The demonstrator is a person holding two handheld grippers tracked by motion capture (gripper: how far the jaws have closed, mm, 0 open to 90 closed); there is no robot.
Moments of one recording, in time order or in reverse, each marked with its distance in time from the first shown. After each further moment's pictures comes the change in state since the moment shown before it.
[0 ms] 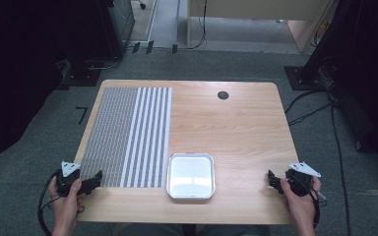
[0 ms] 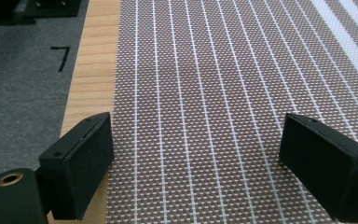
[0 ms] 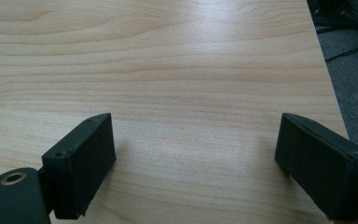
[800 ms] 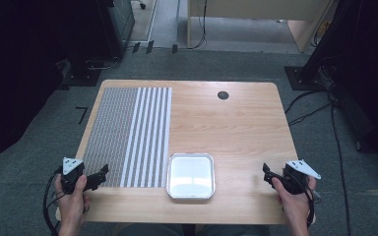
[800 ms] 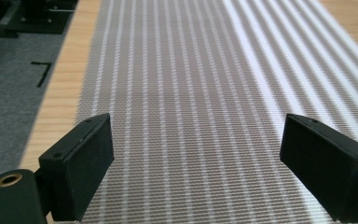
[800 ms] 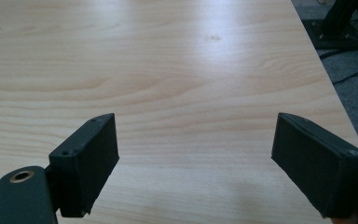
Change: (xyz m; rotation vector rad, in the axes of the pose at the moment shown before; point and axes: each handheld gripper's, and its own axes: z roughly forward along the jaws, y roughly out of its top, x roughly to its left) left arm -0.034 0.023 -0.017 -0.098 -0.072 -0.057; right arm 0.028 0.018 -0.019 -0.147 0.048 0.086
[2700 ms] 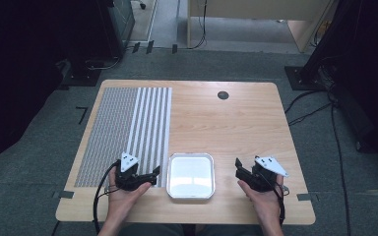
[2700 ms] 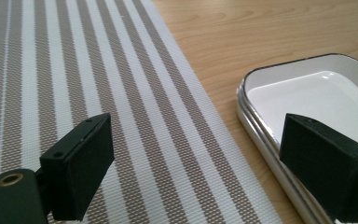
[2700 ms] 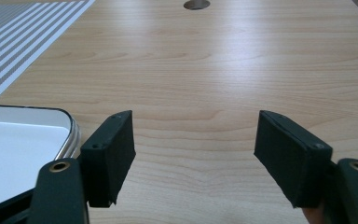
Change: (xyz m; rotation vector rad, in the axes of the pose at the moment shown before) left arm -0.136 0.005 0.027 0.022 -0.253 0.151; right arm 0.092 0.009 0.001 -0.057 0.074 -0.037
